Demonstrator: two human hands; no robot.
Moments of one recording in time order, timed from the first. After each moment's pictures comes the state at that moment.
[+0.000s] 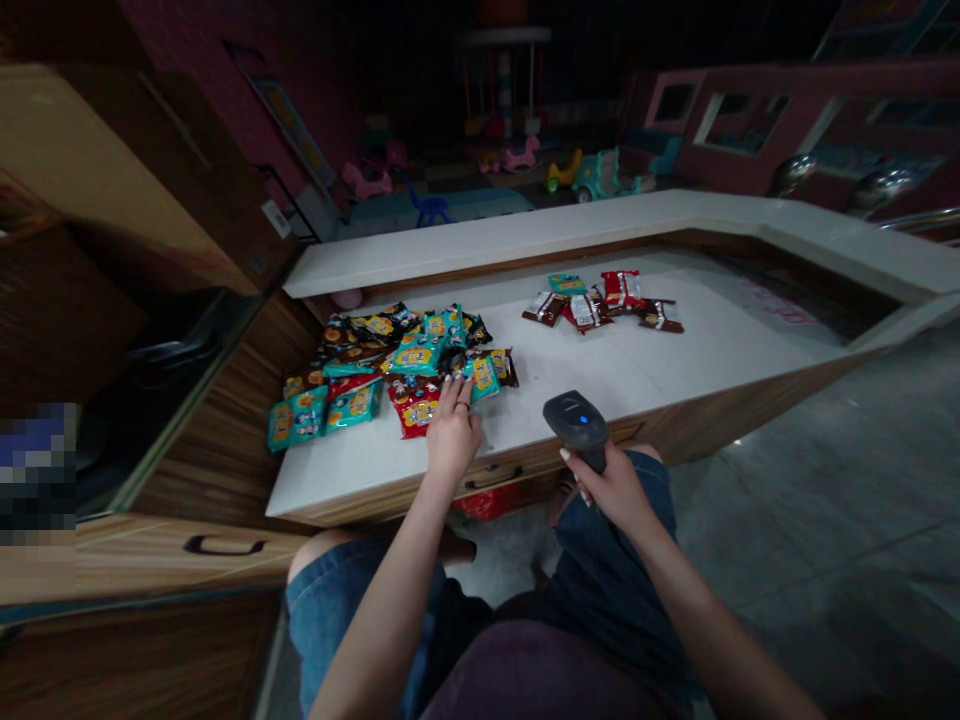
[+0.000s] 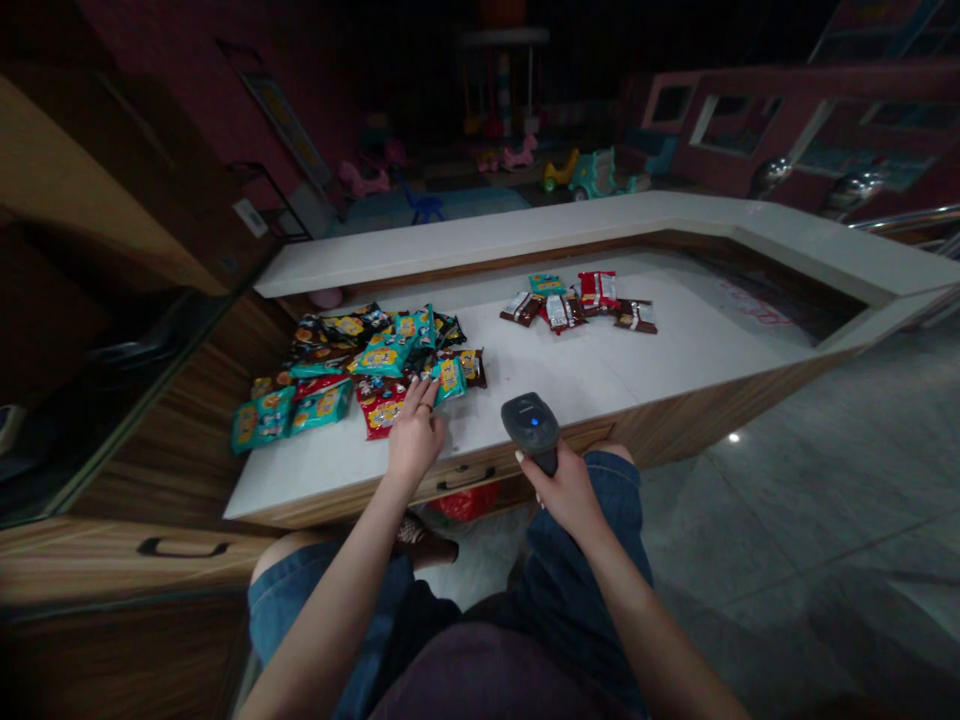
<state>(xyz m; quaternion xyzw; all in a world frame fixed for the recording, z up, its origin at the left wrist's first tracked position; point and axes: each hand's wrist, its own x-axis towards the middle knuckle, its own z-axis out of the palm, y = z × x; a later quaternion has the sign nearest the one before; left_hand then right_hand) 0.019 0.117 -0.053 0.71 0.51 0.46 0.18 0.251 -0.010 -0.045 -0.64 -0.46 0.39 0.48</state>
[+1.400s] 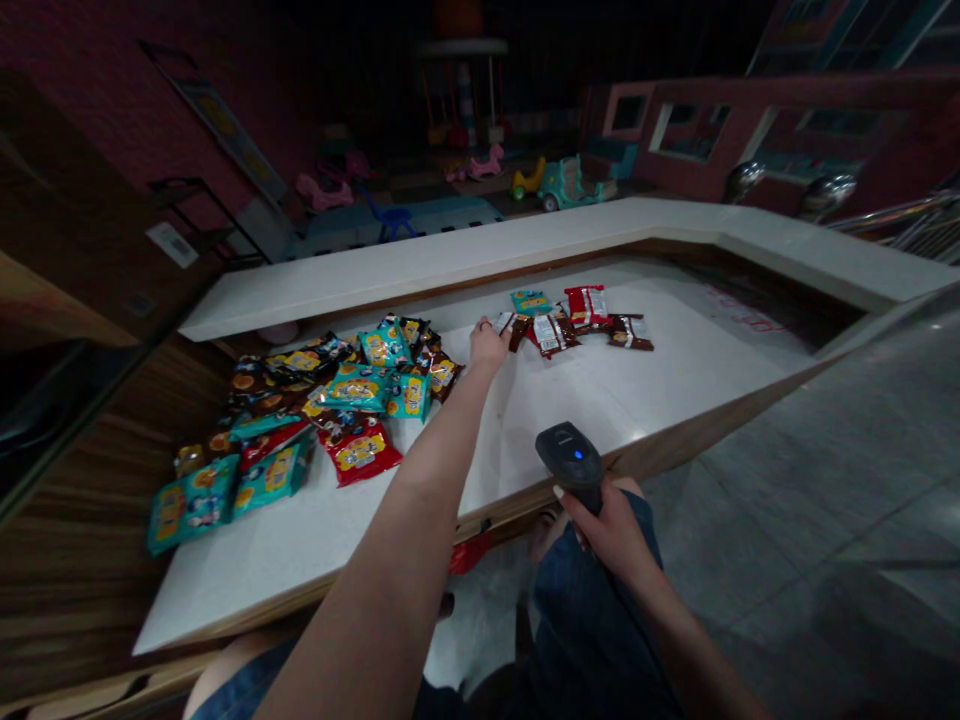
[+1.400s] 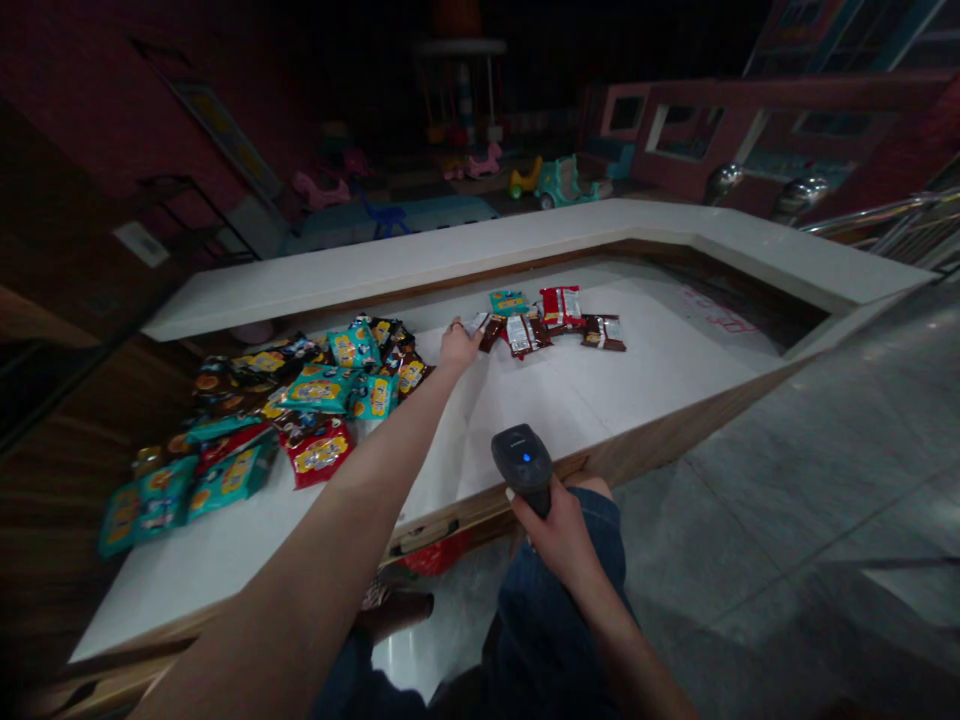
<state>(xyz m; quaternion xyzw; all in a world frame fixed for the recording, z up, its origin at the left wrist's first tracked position) 0.212 0.345 -0.027 0.69 0.64 0.25 0.22 0.289 0.014 -0.060 -0.67 -0.42 0.38 0.48</state>
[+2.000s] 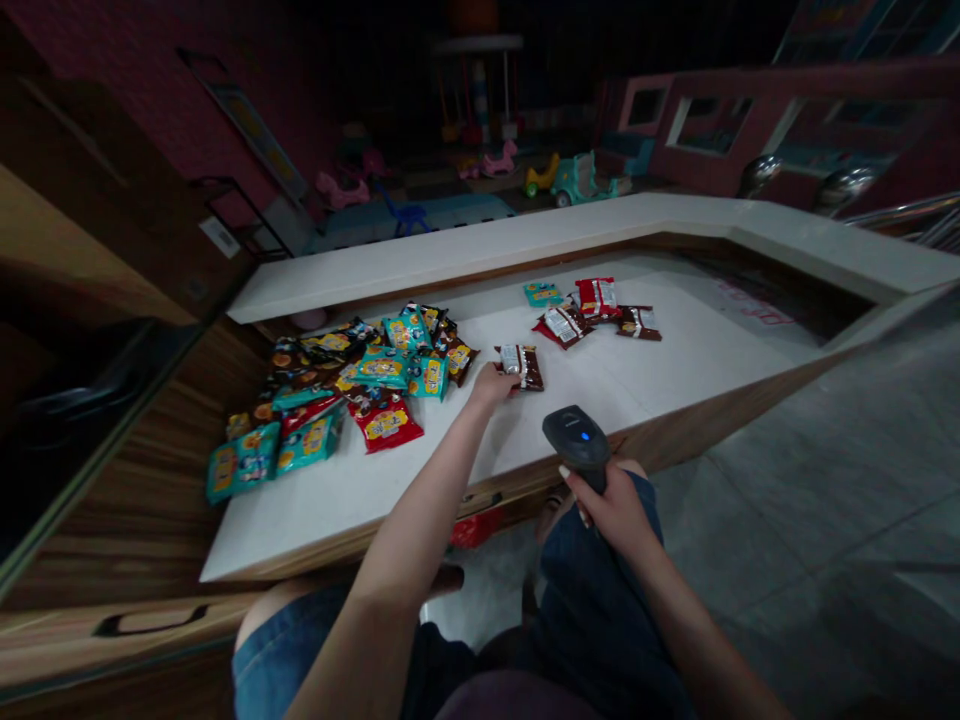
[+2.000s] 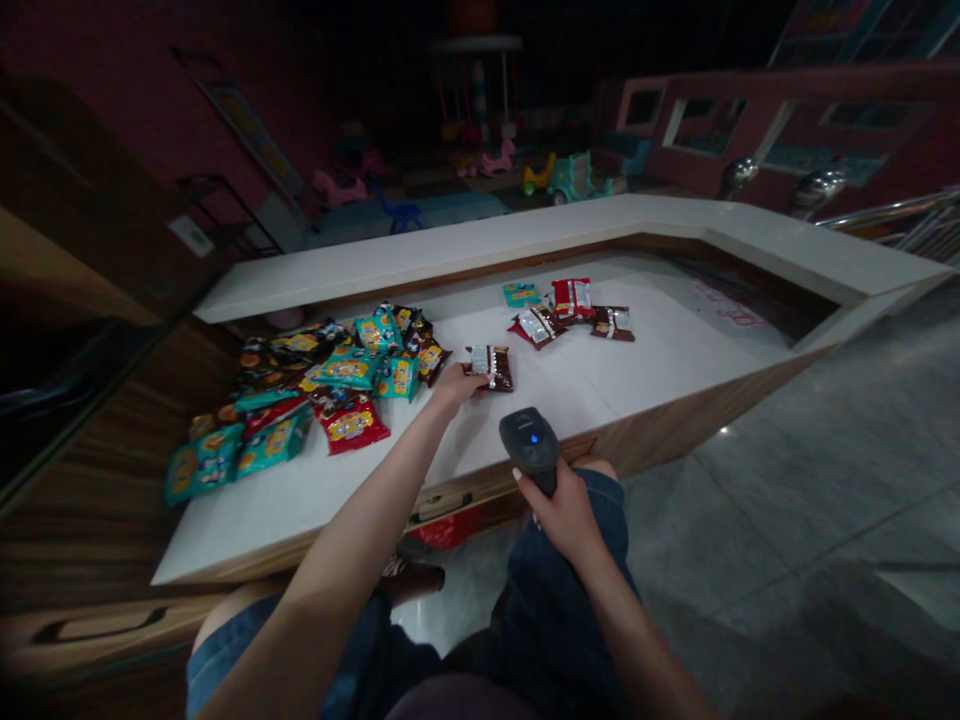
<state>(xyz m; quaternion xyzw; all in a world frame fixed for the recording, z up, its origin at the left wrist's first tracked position) 0.160 0.236 -0.031 0.55 0.61 0.28 0.49 0.283 0.000 -0.045 -0.67 -0.46 0.32 0.49</state>
